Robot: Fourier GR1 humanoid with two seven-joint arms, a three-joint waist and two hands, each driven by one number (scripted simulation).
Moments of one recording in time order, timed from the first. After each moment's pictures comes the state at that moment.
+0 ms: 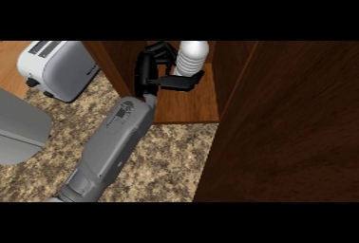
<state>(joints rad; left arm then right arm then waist) -0.86 0.00 -0.18 -0.83 0.27 0.52 -0.24 0.14 -0.38 0.78 -2.46 0.14 -0.49 0.22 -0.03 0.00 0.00</state>
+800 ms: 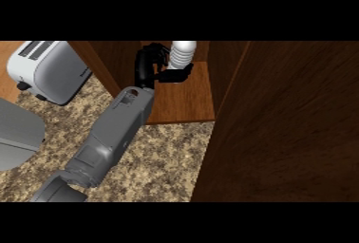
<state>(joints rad) -1.07 0.01 -0.07 -0.34 0.20 0.60 -0.40 0.15 -0.39 0.78 -2.47 0.11 -0.49 0.18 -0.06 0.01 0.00</state>
